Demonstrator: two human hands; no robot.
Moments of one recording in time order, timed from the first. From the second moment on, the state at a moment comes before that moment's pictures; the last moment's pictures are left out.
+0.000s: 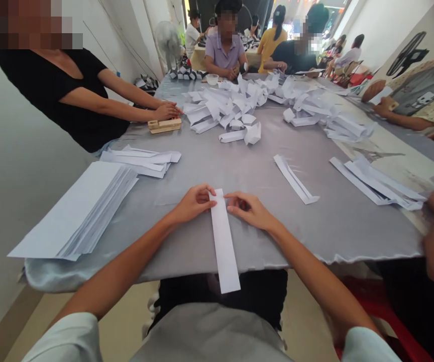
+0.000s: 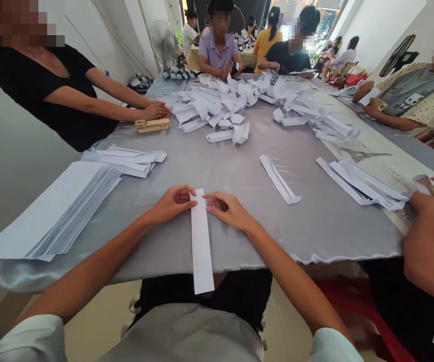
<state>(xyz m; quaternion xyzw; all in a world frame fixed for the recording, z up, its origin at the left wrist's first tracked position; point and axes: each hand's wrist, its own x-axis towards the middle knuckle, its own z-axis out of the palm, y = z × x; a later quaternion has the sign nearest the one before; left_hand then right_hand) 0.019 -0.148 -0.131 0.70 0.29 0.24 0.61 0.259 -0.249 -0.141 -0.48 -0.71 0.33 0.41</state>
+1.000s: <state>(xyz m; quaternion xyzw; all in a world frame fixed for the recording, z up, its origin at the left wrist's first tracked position) 0.022 -0.155 -0.144 0.63 0.32 0.40 0.59 0.215 -0.203 -0.158 -0.48 -0.50 0.45 0.56</state>
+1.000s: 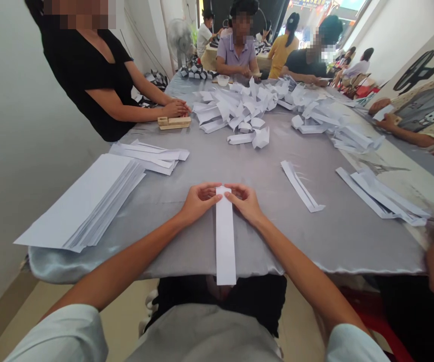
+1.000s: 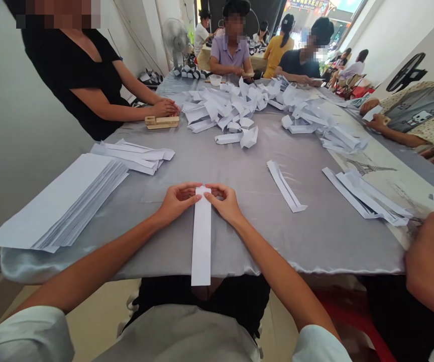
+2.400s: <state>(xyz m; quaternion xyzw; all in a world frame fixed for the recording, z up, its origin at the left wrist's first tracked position) 0.024 -0.158 -0.138 0.55 0.37 0.39 0.64 0.211 -0.210 -0.150 -0.52 -0.52 0.42 0.53</state>
